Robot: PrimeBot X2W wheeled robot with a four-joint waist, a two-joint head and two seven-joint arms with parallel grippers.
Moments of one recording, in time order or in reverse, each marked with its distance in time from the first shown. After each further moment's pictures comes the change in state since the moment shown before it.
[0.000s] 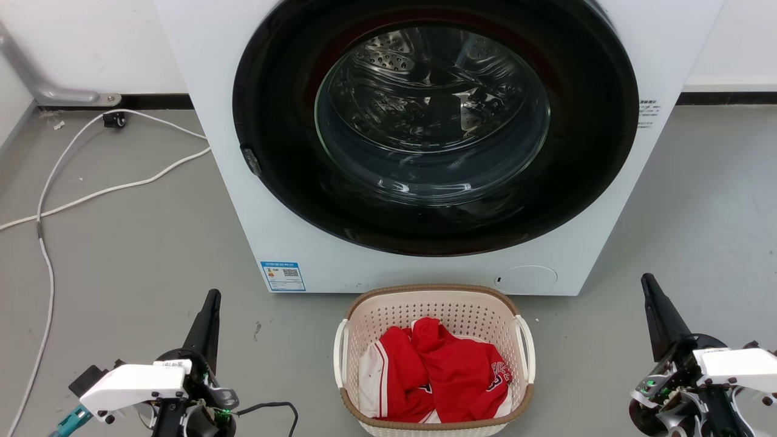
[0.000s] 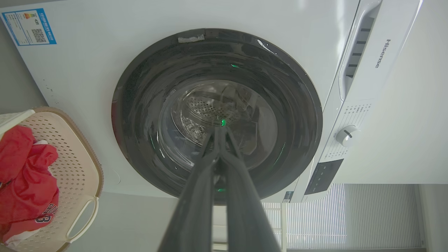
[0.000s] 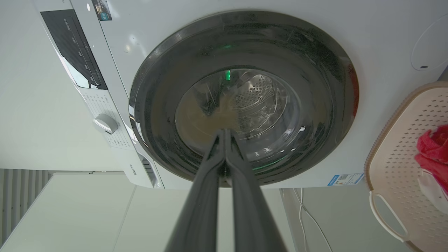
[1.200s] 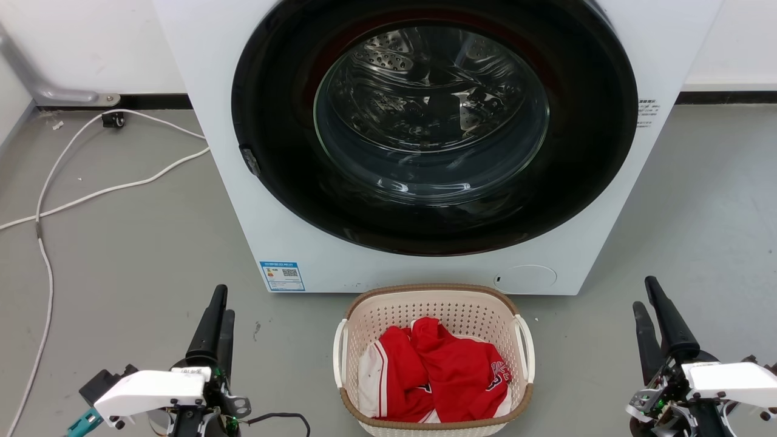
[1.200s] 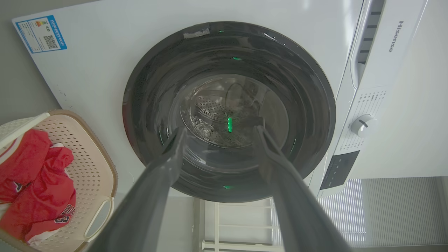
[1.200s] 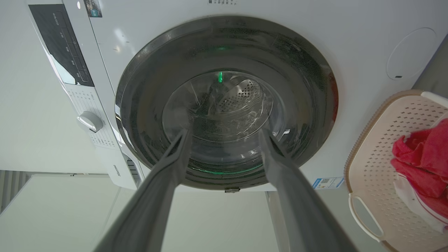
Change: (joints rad) left arm 0.028 -0.007 -0.045 -0.013 0.052 0.000 -0.053; right arm 0.042 0.005 0.026 -0.010 -0.049 0.000 -0.054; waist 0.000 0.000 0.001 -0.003
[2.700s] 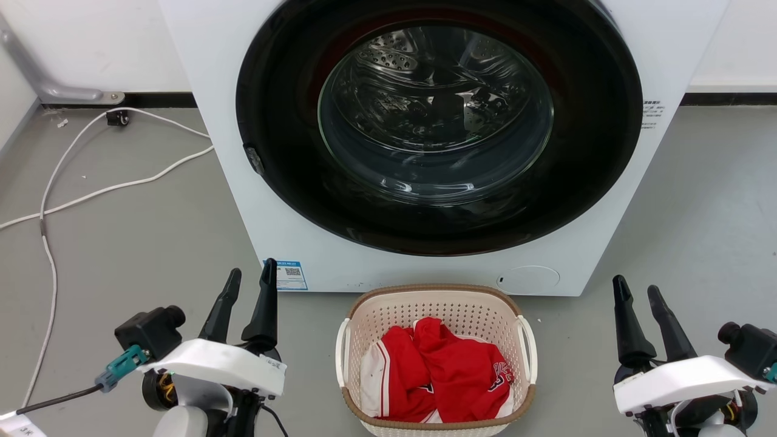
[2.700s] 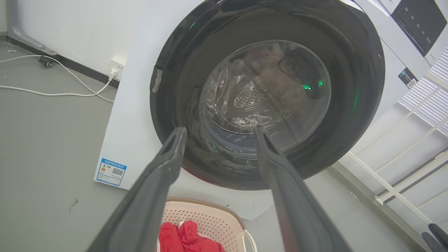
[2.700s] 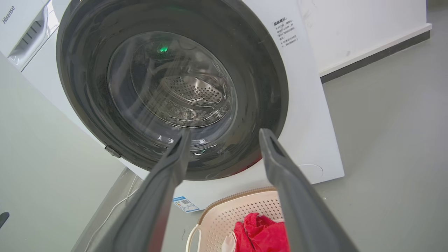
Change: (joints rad) left arm -0.047 0.040 -0.141 -0.052 0.902 0.006 -0.168; right arm 0.026 0.000 0.058 -0.079 -0.999 0.000 -0.166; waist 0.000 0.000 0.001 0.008
